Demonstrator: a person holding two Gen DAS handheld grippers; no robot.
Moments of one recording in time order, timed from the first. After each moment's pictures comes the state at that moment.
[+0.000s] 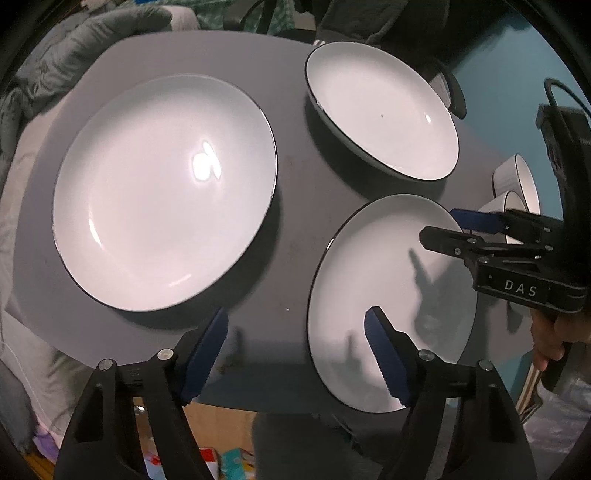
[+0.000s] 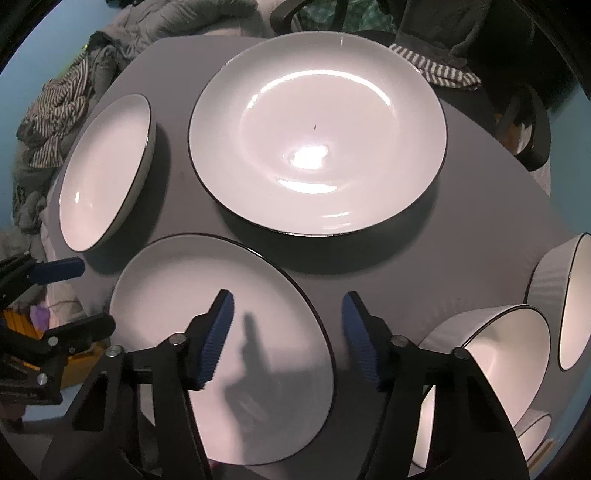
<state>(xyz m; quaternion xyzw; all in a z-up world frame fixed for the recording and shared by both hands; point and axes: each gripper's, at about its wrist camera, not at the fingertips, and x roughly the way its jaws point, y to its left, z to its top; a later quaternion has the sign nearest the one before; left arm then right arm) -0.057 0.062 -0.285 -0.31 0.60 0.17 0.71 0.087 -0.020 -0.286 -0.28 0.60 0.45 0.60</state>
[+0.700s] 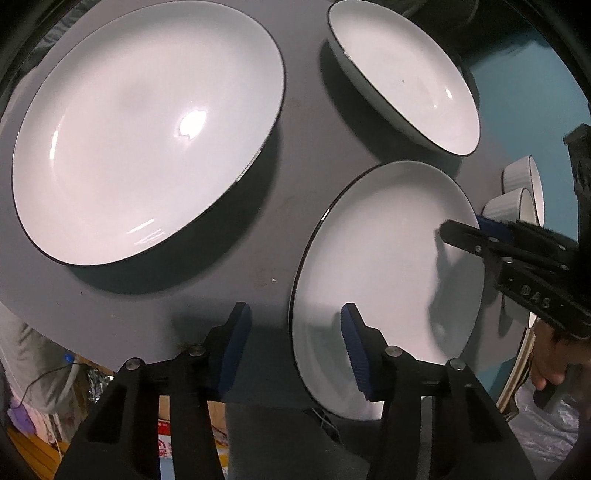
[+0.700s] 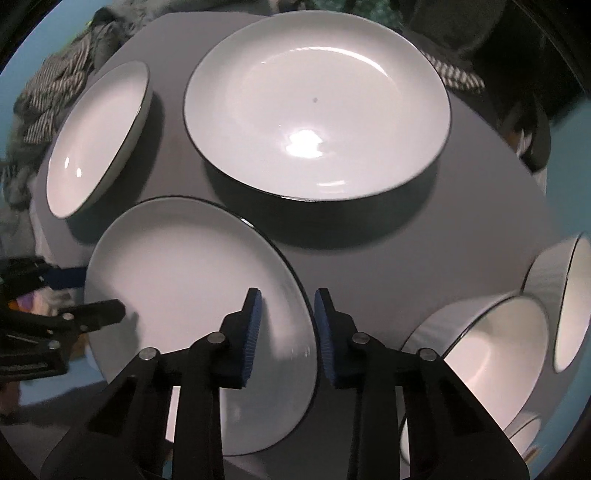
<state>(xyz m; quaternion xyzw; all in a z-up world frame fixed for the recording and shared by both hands) -0.073 0.064 -0.330 -0.37 0.62 0.16 0.67 0.083 -0.027 -0.294 -0.31 0.60 0.44 0.59</state>
